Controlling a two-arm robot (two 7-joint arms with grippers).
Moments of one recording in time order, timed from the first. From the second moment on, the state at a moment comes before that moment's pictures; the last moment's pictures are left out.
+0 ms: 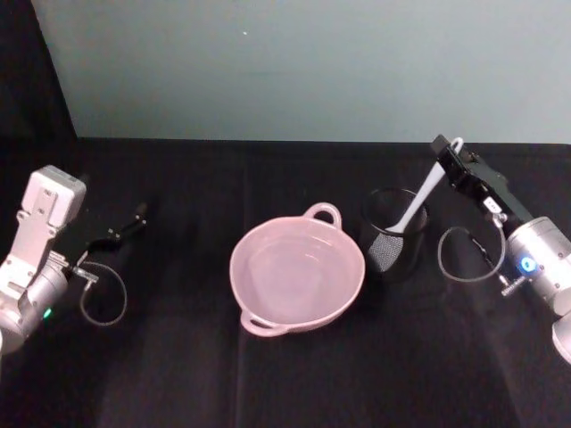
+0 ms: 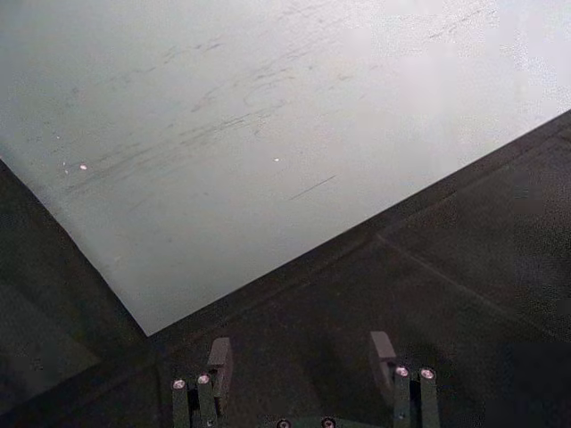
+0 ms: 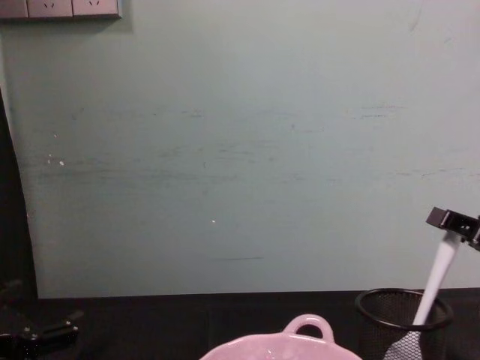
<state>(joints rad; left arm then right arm) -0.20 0.60 0.45 -1.41 -0.25 -0.12 0.03 0.25 0.34 -0.18 -1.33 0.86 0.00 0.37</state>
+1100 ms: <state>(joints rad) -0.20 0.60 0.45 -1.41 -0.25 -0.12 0.03 -0.09 0.74 -0.08 -1.82 0.90 0.28 0.16</state>
